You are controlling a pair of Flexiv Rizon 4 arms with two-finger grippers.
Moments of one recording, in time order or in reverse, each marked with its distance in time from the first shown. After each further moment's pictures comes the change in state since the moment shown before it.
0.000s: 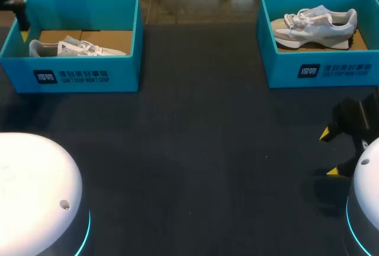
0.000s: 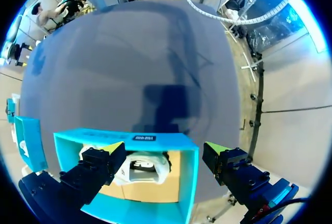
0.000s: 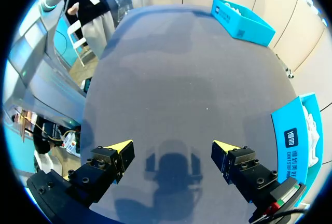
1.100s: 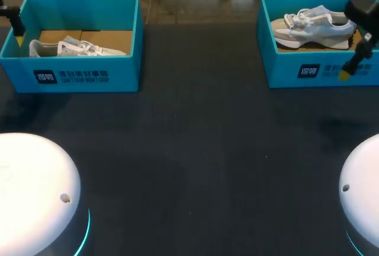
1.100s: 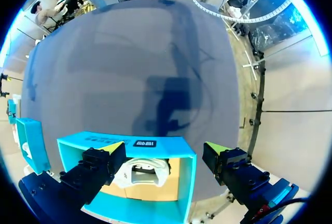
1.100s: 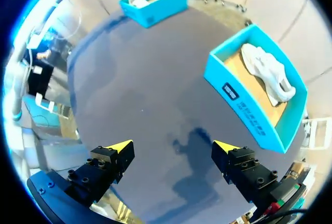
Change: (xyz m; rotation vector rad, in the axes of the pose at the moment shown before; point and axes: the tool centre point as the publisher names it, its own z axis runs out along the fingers) left arm 0.002 -0.020 -0.004 -0.046 -0.001 0.000; right arm -0.163 0.003 -0.117 0.187 -0.060 0.608
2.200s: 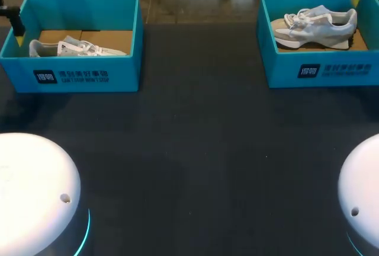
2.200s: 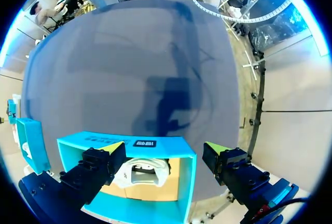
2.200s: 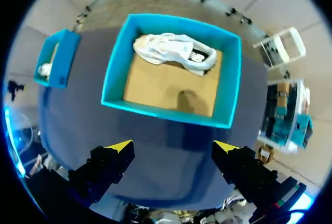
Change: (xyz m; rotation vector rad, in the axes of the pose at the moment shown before) left arm 0.000 0.000 0.000 0.000 0.000 0.000; right arm -0.179 0.059 -0.068 0.203 -0.211 0.696
